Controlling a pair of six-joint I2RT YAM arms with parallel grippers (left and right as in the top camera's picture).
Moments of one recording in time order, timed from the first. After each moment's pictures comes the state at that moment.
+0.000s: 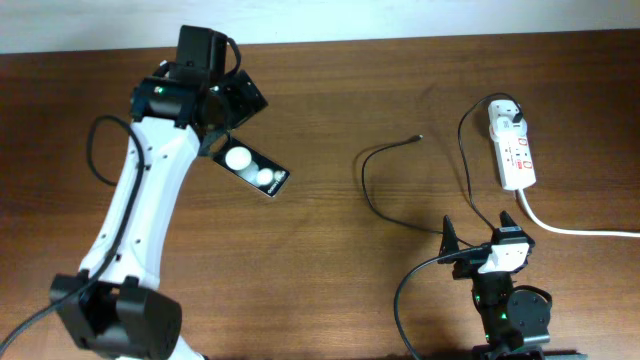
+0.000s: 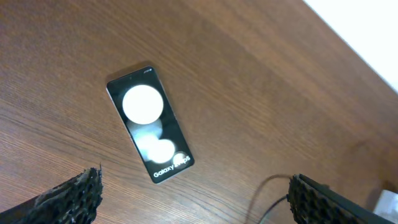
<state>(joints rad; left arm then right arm) -0.20 1.79 1.78 -1.05 -0.04 -0.78 0.07 0.01 0.01 -0.07 0.02 0.00</state>
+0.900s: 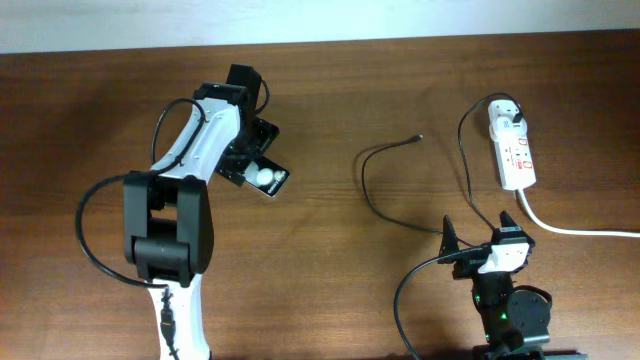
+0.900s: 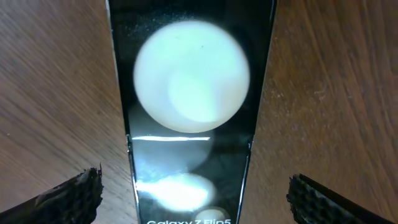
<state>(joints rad) -0.21 2.22 1.79 -1.05 0.00 -1.17 0.07 0.01 0.01 -0.07 0.02 0.00</state>
